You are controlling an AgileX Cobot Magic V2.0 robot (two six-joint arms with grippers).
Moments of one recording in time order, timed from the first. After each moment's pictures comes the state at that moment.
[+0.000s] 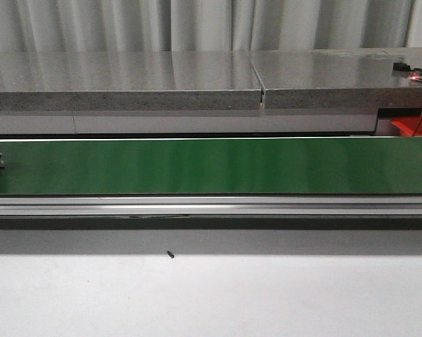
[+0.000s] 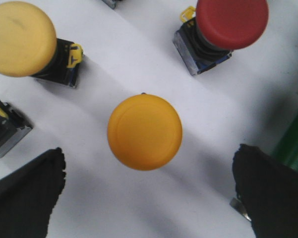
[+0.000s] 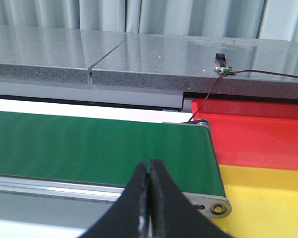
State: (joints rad) left arm 0.57 1.66 -1.00 -0.14 0.58 0.00; right arm 0.02 -0.01 0.03 0.07 0.07 -0.06
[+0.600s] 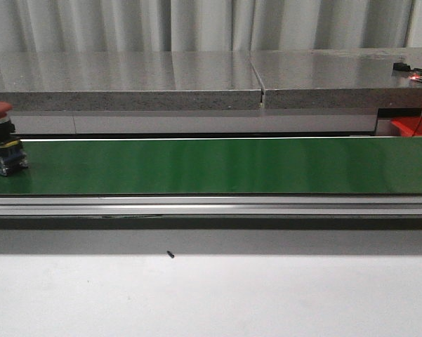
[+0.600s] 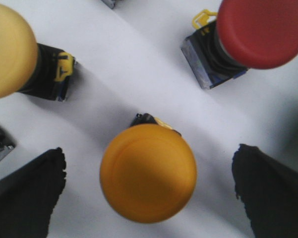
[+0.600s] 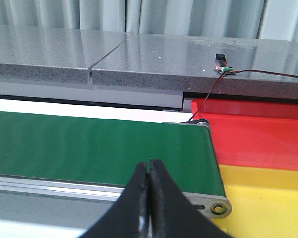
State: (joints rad) left arm 0.57 1.76 -1.03 -0.16 0.54 0.00; right arm 0.02 -0.01 0.03 0.07 0.07 -0.06
